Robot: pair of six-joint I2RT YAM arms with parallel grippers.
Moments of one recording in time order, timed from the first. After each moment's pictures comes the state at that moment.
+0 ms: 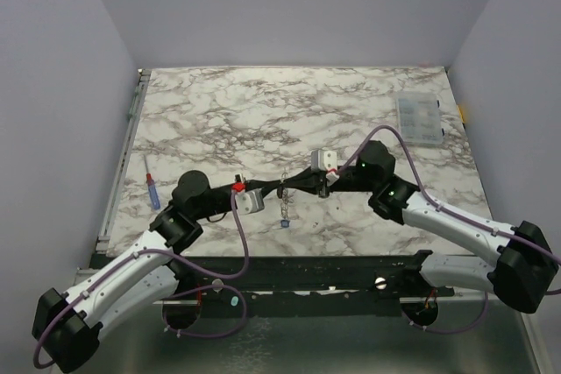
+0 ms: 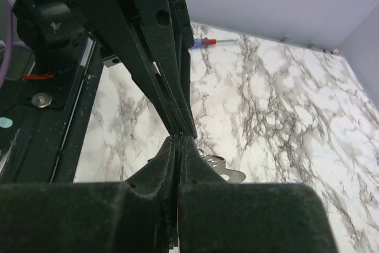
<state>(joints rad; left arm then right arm) -0.69 0.73 0.46 0.23 0.60 0.51 0.80 1.16 0.74 0.29 -0.73 -0.38</state>
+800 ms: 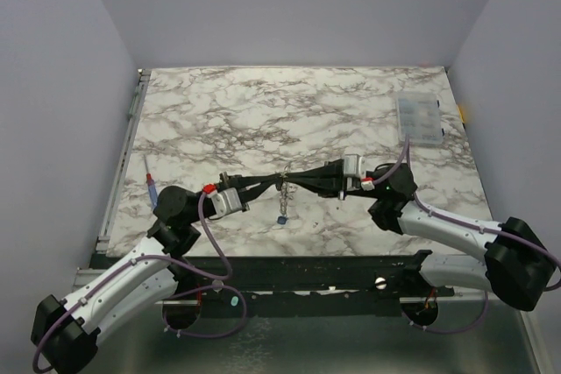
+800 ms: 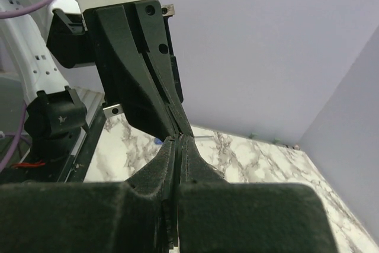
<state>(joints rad) -0.68 0.65 0.40 0.60 0.60 0.24 0.80 1.17 0.54 1.08 -0.74 -0.09</state>
